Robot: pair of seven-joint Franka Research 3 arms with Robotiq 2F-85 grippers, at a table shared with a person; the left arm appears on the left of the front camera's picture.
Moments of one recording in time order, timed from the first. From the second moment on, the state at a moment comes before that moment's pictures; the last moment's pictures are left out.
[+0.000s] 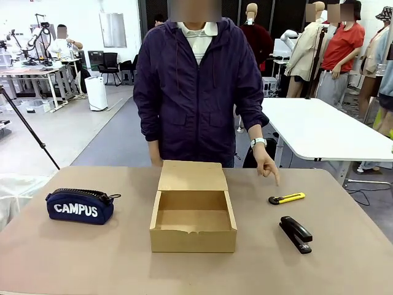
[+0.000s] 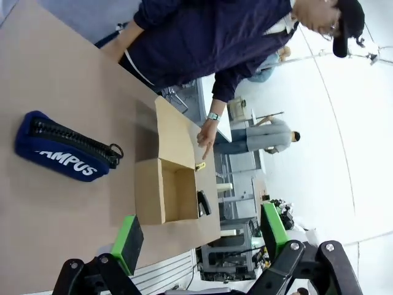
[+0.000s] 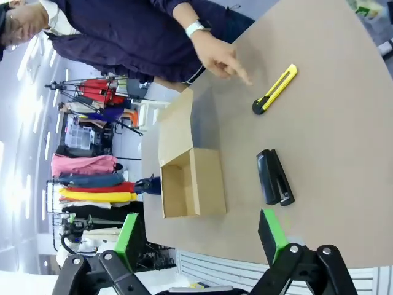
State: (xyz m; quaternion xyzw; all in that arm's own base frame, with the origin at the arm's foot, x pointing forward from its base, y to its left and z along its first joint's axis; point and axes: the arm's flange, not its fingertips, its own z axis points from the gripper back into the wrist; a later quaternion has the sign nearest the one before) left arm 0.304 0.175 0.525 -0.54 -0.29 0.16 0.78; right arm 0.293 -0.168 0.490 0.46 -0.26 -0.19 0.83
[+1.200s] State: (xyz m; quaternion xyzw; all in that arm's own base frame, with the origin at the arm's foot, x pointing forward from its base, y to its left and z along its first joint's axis) left arm 0.304 0.180 0.524 -0.53 -0.28 0.17 0.78; right arm 0.458 0.035 0.481 0.20 -0.13 0.04 0.97
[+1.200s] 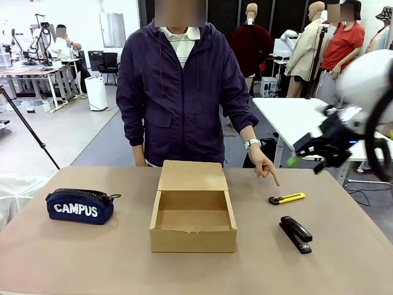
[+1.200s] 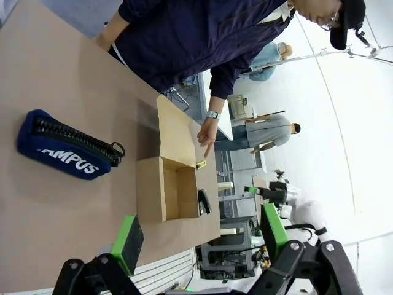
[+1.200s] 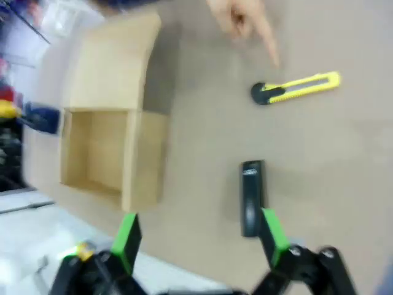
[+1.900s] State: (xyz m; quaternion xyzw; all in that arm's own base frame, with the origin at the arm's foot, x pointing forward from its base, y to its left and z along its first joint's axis) left arm 0.304 0.181 0.524 -0.53 -0.28 0.17 0.78; right arm 0.493 0.049 0.450 0.04 -0.08 0.11 0.99
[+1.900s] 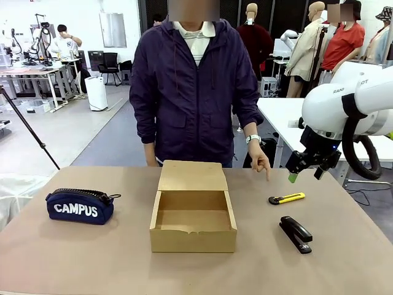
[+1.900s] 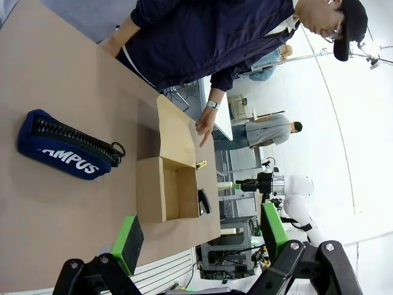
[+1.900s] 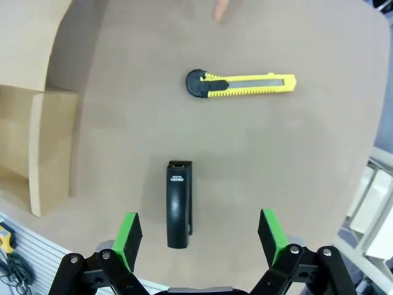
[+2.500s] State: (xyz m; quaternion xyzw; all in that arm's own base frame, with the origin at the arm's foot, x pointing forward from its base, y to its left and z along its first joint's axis) left arm 0.304 0.181 0.525 -0.54 -0.28 0.17 0.78; right arm 0.590 0.043 0.338 0.02 -0.05 0.13 0.99
